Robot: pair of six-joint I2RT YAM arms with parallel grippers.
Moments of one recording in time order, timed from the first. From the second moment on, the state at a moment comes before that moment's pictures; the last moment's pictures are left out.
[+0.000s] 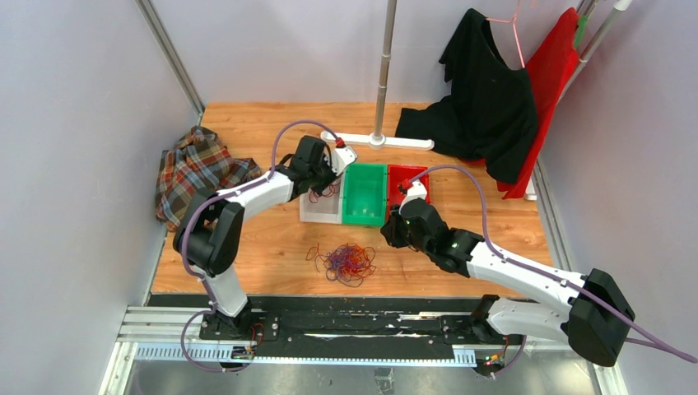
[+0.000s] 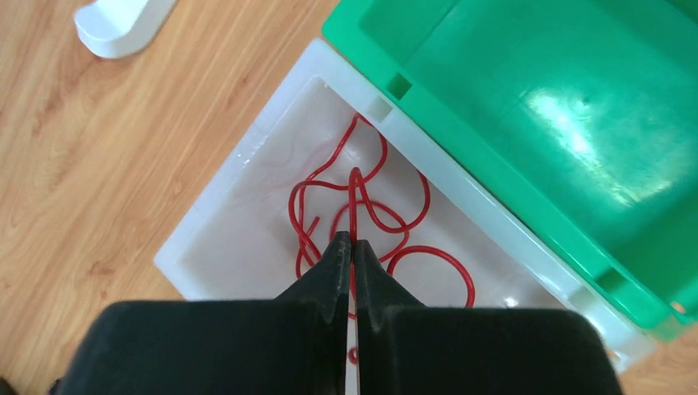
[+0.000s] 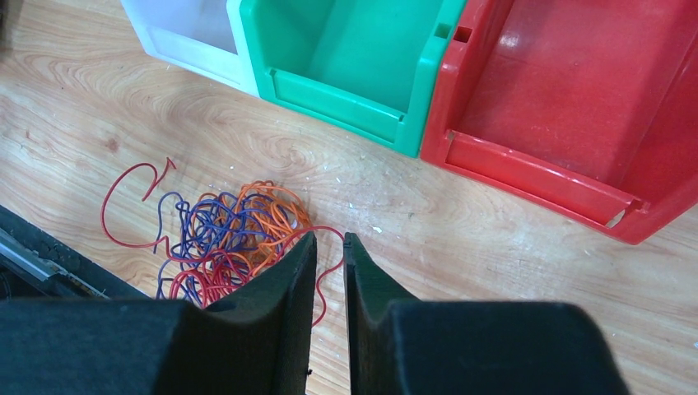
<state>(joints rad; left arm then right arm) -0.48 1.72 1.12 -0.14 0.11 0.49 0.88 1.10 0.64 -0.15 0.23 0.55</state>
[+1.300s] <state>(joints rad) -0.60 1.34 1.13 -0.74 0.42 0.60 1.00 1.08 0.61 -0.13 -0.04 0.53</state>
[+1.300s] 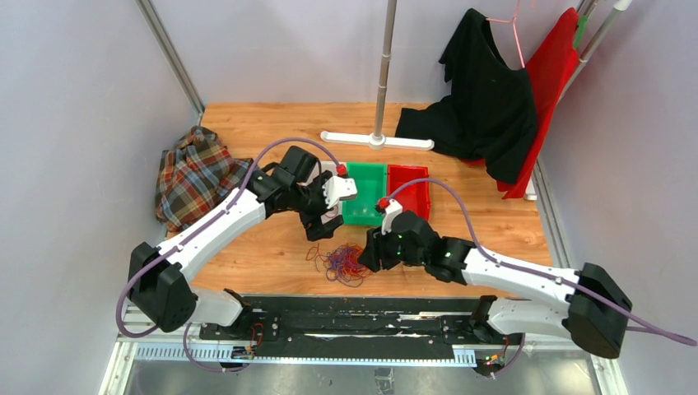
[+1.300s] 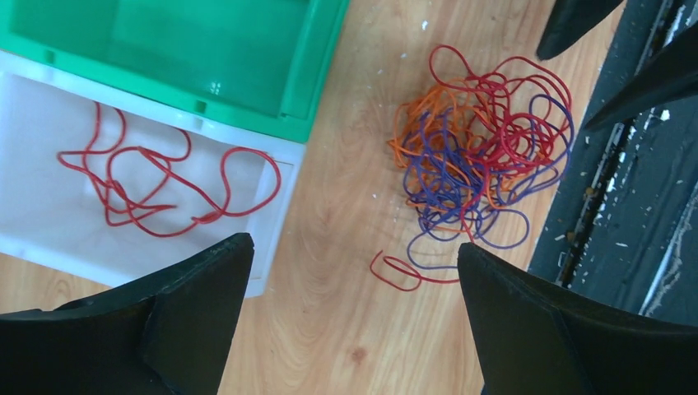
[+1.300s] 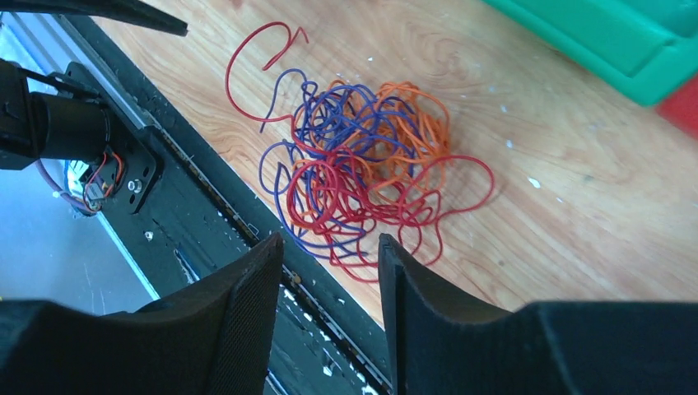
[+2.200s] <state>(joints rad) -0.56 1.19 1.13 -0.86 0.60 0.56 1.01 1.18 0.69 0.07 -0.19 0.46</state>
